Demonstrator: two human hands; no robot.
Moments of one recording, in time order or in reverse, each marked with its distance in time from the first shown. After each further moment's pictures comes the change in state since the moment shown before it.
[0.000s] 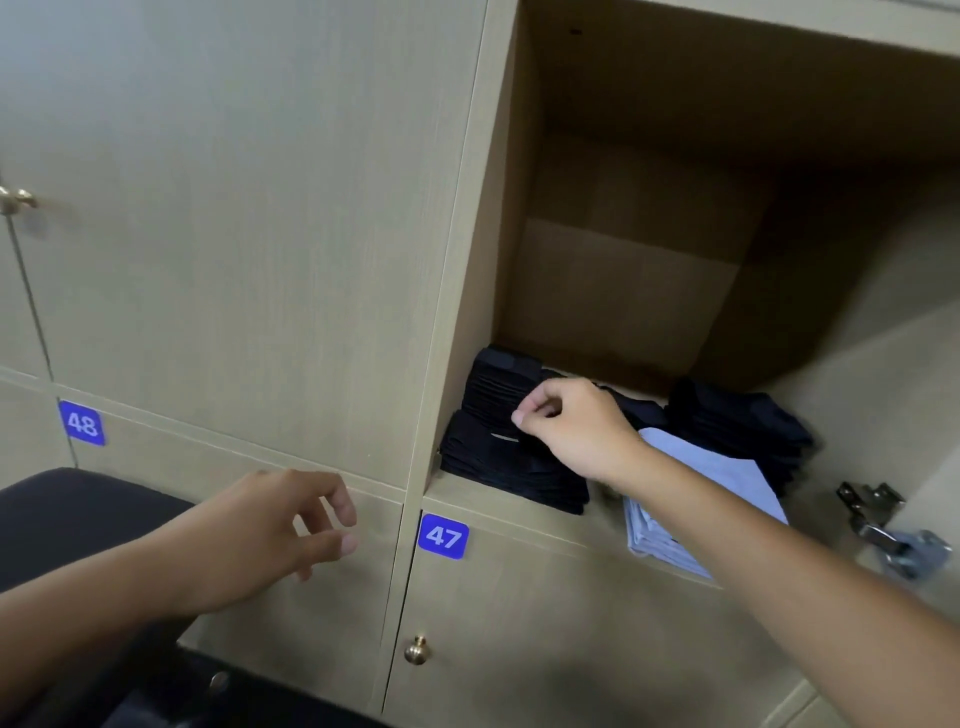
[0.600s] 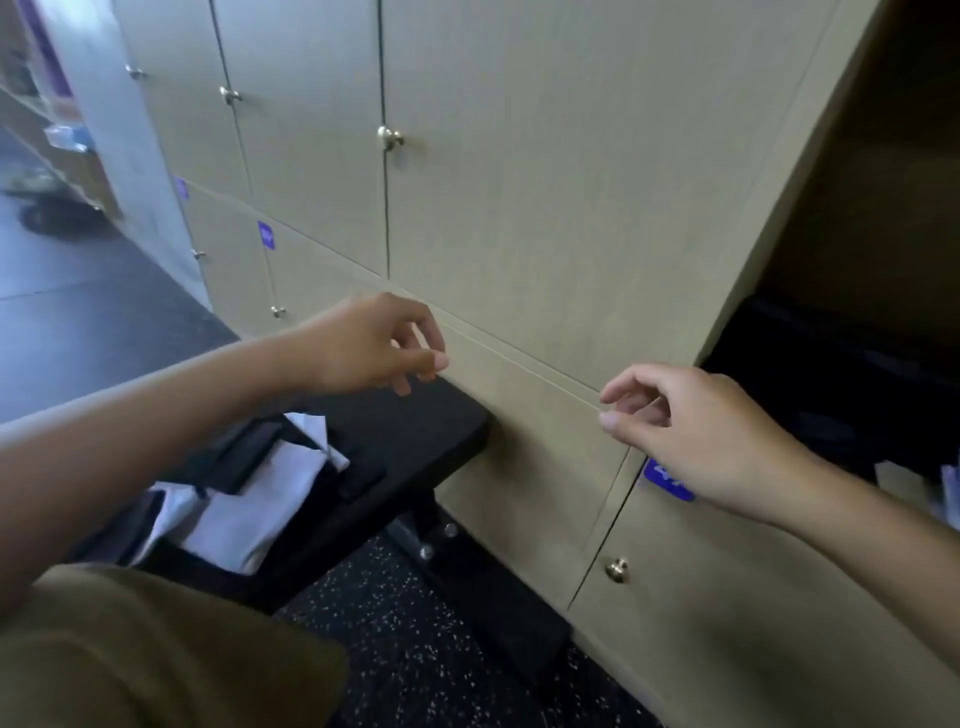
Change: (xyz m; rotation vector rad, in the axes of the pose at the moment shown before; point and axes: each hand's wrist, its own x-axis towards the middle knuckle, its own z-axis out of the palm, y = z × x) left_hand -0.090 -0.041 -0.079 0.001 0.331 -0.216; right_hand -0.072 -0.083 0.067 0.056 -0.332 -0.372
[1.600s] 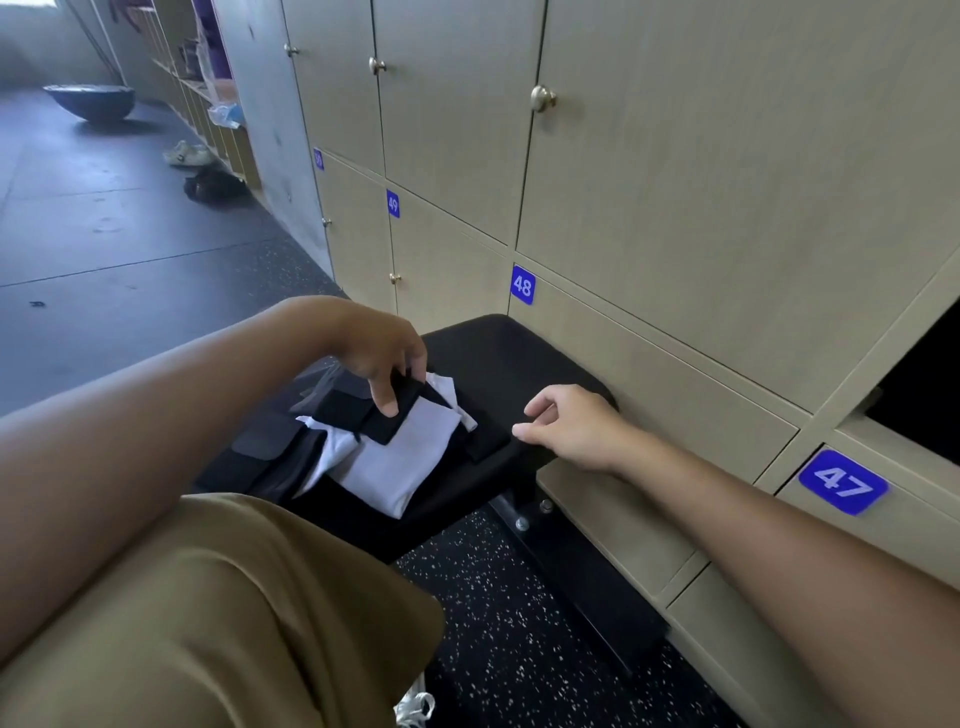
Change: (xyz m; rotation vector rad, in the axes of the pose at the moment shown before) left_hand -0.036 -0.115 -0.060 0.516 -0.479 -0.427; right_hand 0.083 -0.064 0.187 0.108 -0.376 0.031
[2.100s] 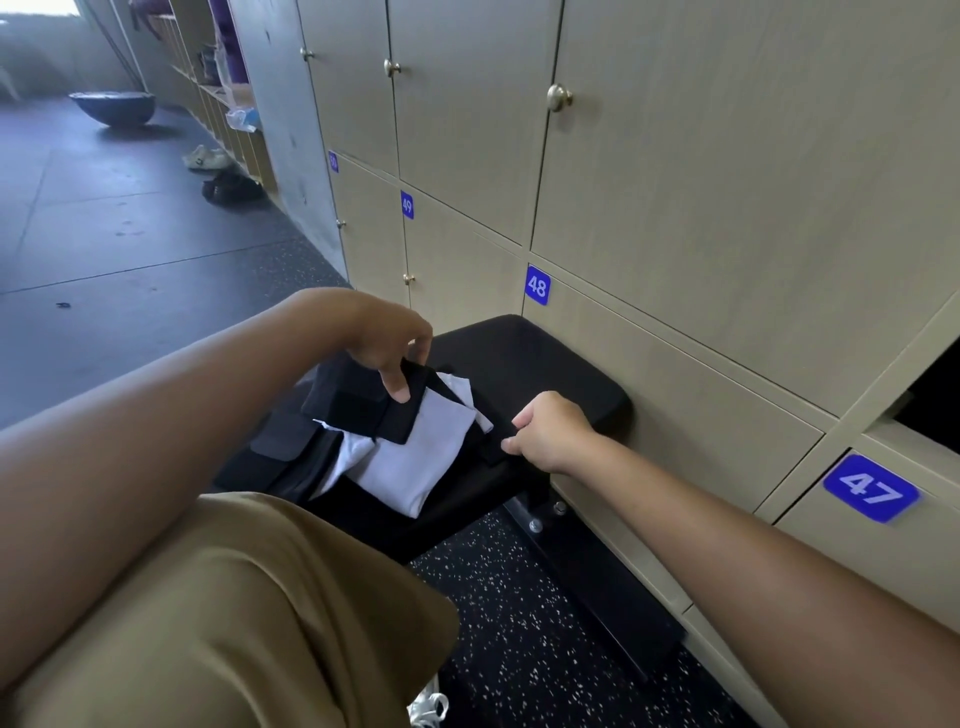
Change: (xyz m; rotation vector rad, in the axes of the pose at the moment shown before) left_hand -0.005 -0.002 -0.006 0.077 0.087 -0.075; right_hand 0.018 -0.024 0.036 -0.036 -0.005 0.144
